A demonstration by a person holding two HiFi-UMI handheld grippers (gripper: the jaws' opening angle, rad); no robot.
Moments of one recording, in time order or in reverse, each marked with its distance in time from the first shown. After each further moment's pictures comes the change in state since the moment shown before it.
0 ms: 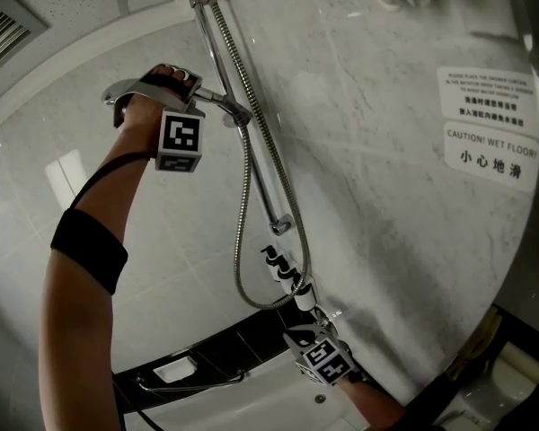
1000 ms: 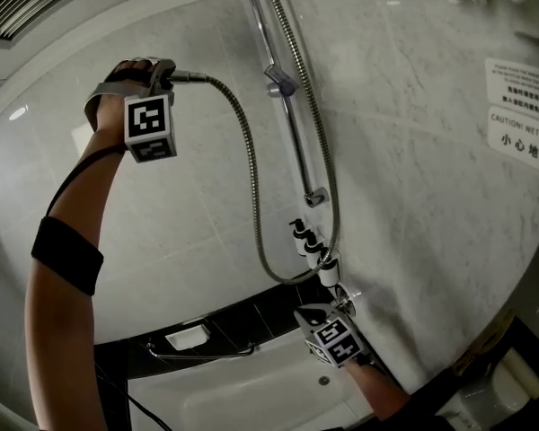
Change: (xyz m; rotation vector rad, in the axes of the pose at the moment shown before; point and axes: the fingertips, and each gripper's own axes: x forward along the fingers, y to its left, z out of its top) left arm -0.080 -0.077 -0.105 -0.322 0.087 -0.113; right arm 0.012 0.036 0.005 -0.008 0.005 0.047
